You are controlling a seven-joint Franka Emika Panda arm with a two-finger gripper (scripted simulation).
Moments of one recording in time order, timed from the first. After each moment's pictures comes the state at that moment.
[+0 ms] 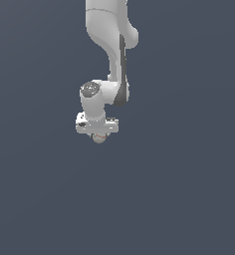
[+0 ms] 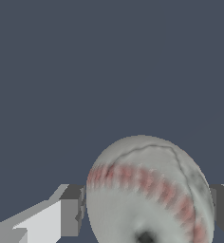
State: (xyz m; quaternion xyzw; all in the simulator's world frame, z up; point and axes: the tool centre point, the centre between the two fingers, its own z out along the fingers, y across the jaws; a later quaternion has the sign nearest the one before) arm -0.090 -0.097 0.049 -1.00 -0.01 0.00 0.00
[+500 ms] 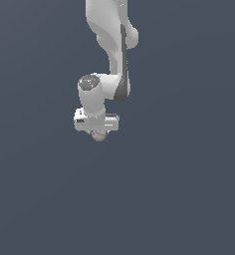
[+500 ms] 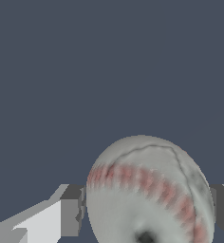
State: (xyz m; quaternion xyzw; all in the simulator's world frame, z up) arm -0.080 -0.094 0.083 -1.00 -0.01 0.00 0.00
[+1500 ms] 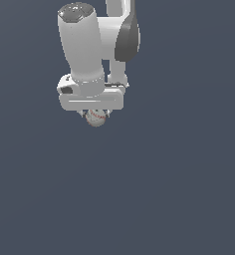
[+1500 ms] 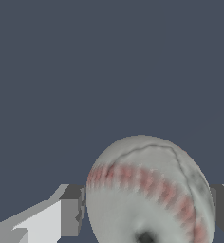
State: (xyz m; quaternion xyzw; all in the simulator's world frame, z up) arm -0.029 -0.080 0.265 -1.00 -0.01 0.00 0.00
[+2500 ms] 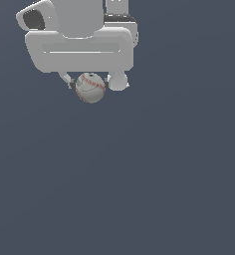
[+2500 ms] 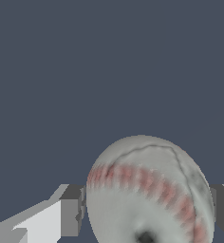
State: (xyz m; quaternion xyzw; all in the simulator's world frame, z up) arm 0.021 -0.068 0.424 -1.00 -0.01 0.00 0.00
